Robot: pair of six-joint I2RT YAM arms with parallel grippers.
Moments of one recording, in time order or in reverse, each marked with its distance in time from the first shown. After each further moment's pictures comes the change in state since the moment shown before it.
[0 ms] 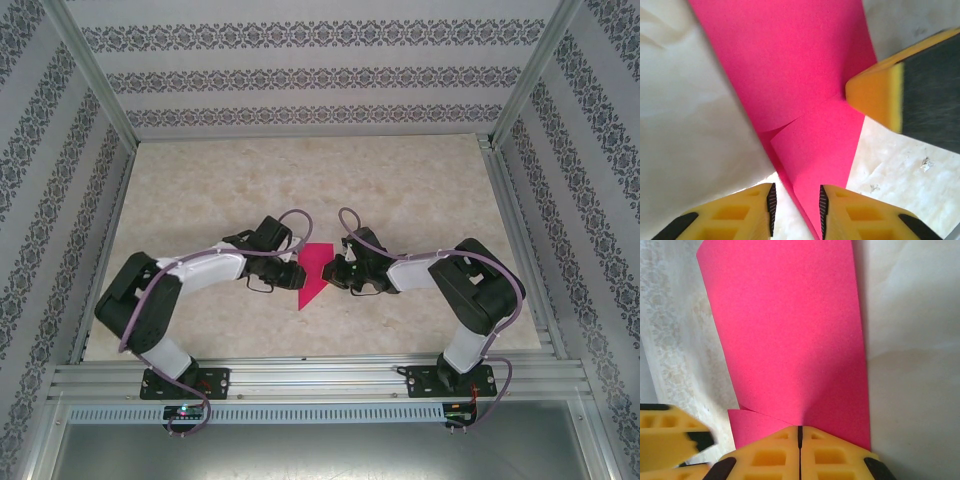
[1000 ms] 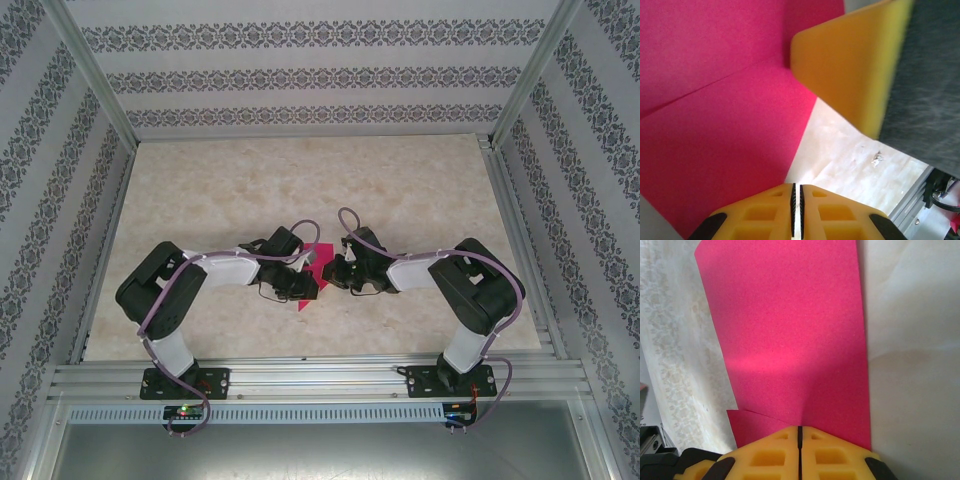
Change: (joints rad) left arm -0.062 0.156 -0.031 0.170 0.243 -0.233; right arm 0.000 0.002 0.008 -0.016 0.001 -0.010
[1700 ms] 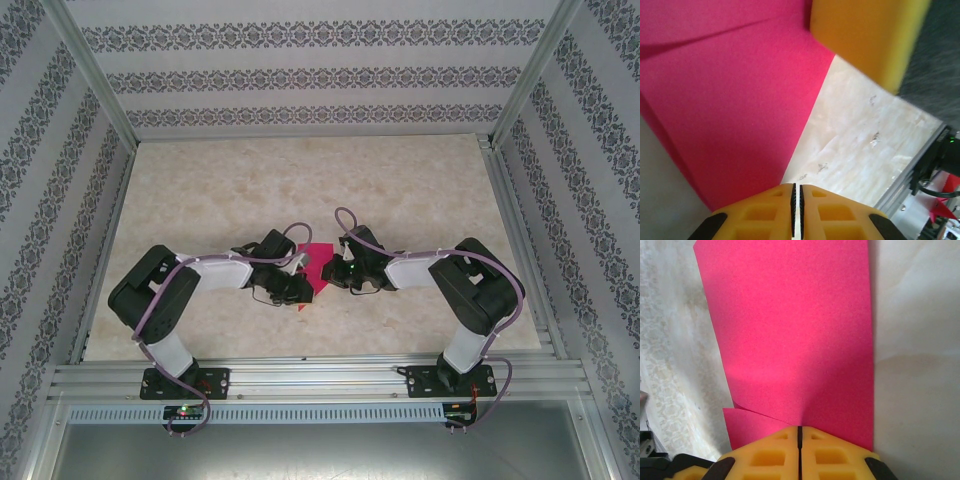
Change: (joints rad) left arm 0.037 -0.056 -0.066 0.025 0.068 -0.042; right arm 0.005 0.000 0.032 -0.068 0.019 -0.049
